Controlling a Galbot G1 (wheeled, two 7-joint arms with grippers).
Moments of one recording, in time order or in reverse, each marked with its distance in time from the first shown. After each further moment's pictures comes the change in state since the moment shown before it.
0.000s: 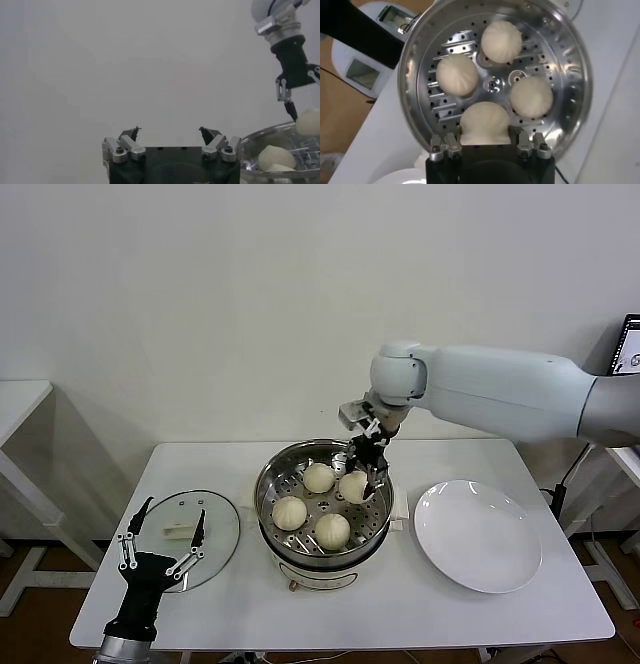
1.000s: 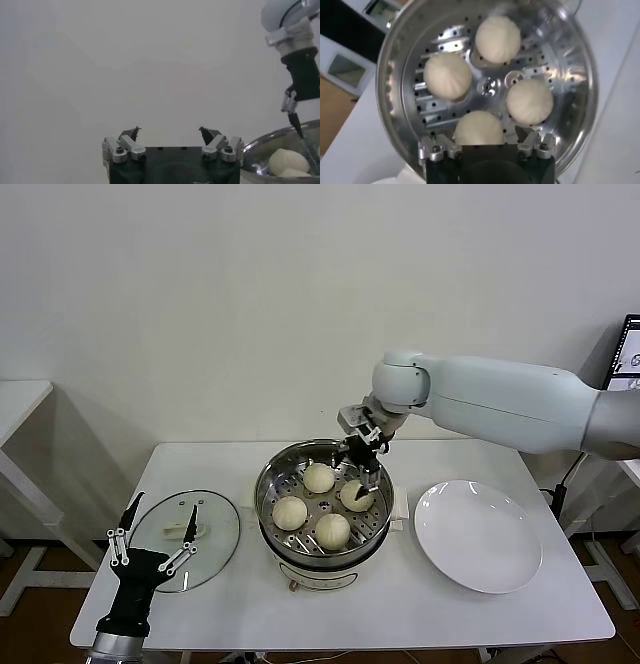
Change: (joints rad) left arm -0.012 0.007 -0.022 0.001 0.026 -0.001 -0.016; right arm -0.057 -0.094 0.119 0.078 0.027 0.045 0.155
